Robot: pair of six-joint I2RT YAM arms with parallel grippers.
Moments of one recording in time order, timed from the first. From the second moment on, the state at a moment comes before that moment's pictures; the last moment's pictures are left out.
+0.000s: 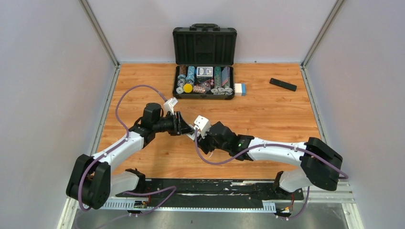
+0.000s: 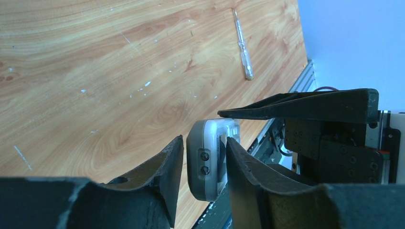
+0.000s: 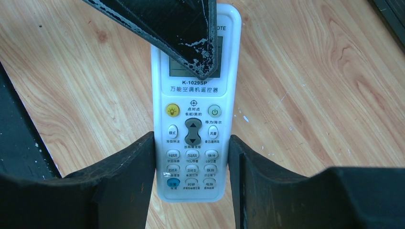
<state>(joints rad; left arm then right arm) -0.38 1.18 0.56 0.04 0.67 -0.58 1.08 1.41 0.75 0.11 0.08 0.00</state>
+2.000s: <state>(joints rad) -0.38 1.21 0.60 -0.04 0.62 -0.59 1.08 1.16 0.62 0.15 0.68 0.31</state>
